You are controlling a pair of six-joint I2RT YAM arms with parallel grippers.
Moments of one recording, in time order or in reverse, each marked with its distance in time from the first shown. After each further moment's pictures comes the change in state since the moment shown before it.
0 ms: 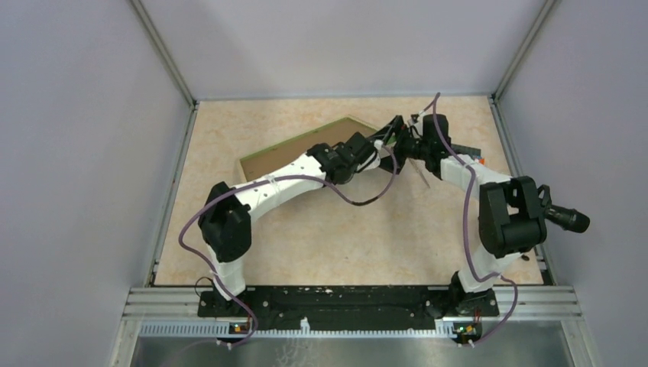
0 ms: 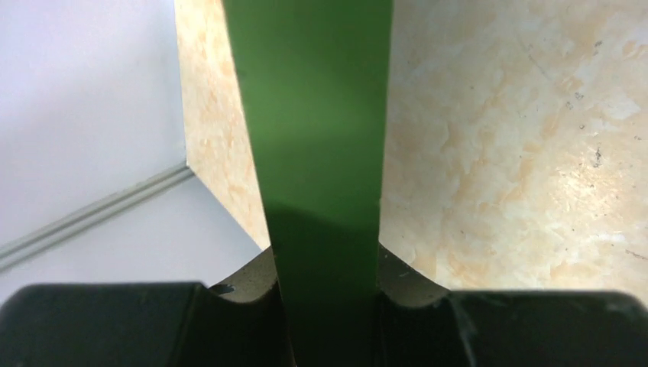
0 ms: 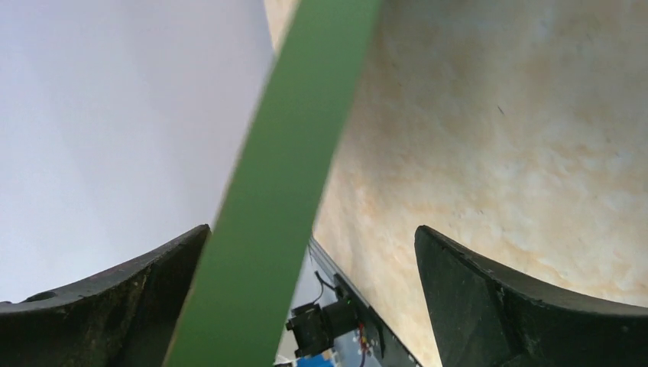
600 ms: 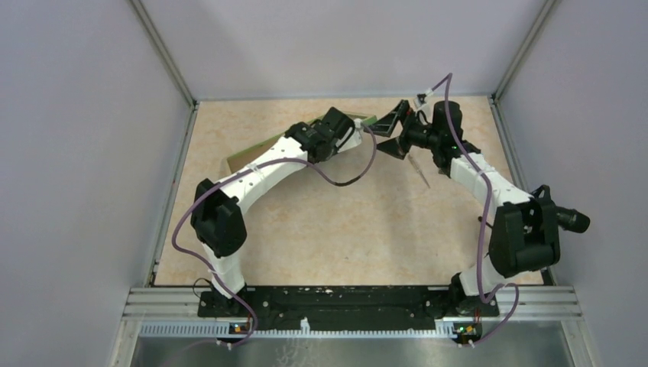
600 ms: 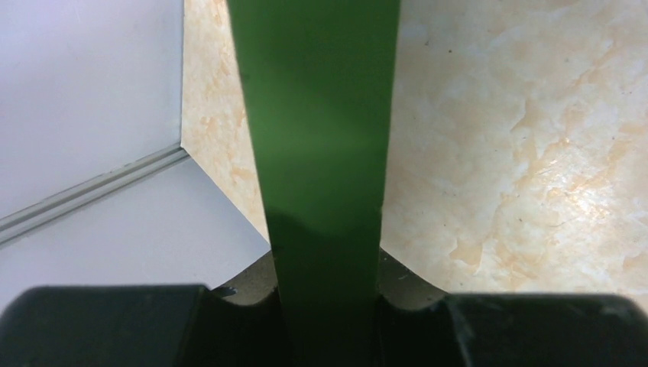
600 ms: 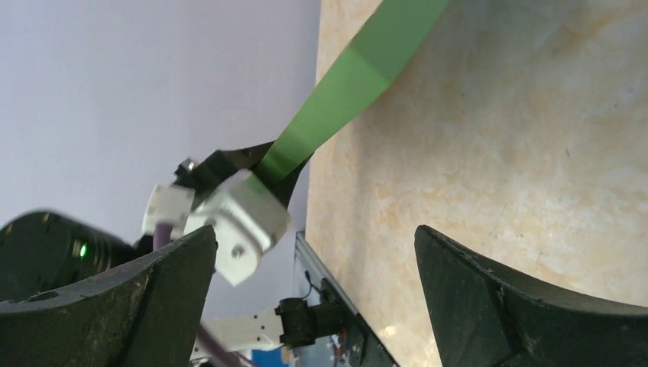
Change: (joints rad) left arm 0.166 -0.003 0.136 -0.109 0.119 0.066; right arm 0.000 -0.141 0.066 0.009 -0.014 -0.073
